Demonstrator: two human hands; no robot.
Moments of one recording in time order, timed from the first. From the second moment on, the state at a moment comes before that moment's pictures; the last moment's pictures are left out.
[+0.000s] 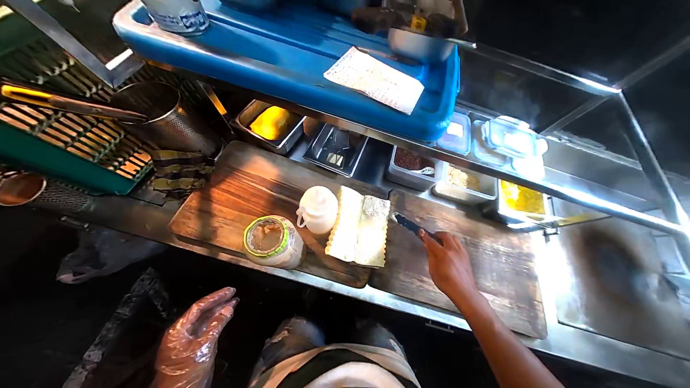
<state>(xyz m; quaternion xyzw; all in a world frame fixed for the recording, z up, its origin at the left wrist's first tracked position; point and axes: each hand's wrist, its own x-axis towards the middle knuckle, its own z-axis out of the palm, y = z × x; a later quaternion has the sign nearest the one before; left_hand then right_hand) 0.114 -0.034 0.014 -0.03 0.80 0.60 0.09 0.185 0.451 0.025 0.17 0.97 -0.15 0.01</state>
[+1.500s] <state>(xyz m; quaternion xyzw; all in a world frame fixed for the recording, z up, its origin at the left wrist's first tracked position) 0.003 0.065 0.034 0.25 0.80 0.55 0.05 0.010 0.218 0.247 0.16 0.90 -0.22 0.35</state>
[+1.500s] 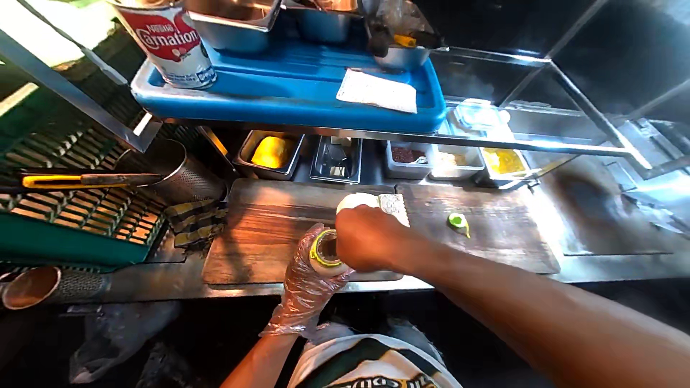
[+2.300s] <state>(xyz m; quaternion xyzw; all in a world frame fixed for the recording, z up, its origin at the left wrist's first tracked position) 0.016 0.065 0.035 0.22 0.81 0.55 0.04 0.159 0.184 0.159 0.36 0.54 -0.76 -0.01</state>
